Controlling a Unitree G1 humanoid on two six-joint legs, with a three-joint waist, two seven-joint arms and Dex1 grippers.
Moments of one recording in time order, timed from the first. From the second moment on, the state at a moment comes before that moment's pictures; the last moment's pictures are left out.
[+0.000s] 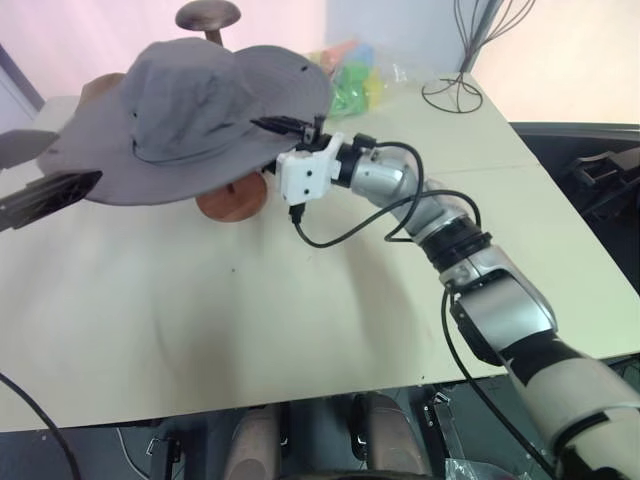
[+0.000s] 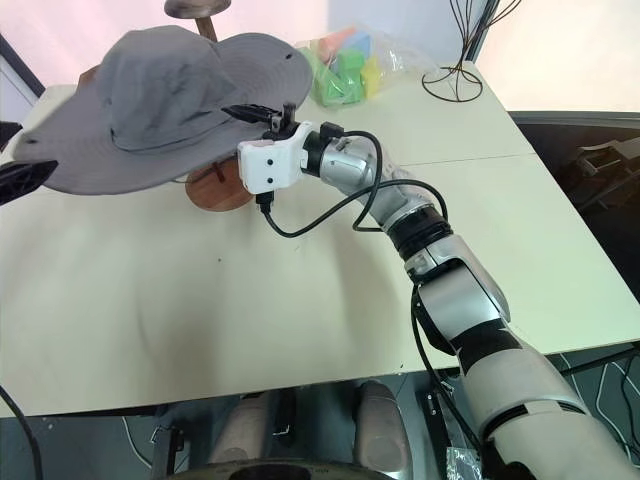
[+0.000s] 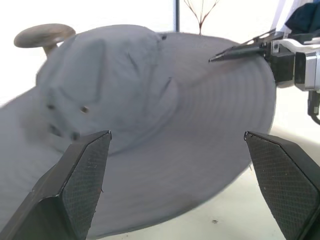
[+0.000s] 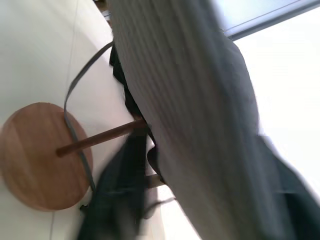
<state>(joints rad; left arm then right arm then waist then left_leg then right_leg) -0.20 1.12 0.84 -0.24 -0.86 0.90 -0.98 -1.14 -0.28 0.42 0.67 -0.41 -0.62 0.43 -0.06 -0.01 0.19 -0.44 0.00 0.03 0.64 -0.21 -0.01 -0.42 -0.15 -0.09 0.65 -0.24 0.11</state>
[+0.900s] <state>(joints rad) 0.42 0.93 1.36 -0.36 -0.81 0.93 -1.06 -1.12 -0.89 0.09 0.37 0.38 0.30 1.33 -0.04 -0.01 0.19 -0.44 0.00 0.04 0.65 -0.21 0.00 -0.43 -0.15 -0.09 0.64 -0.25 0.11</state>
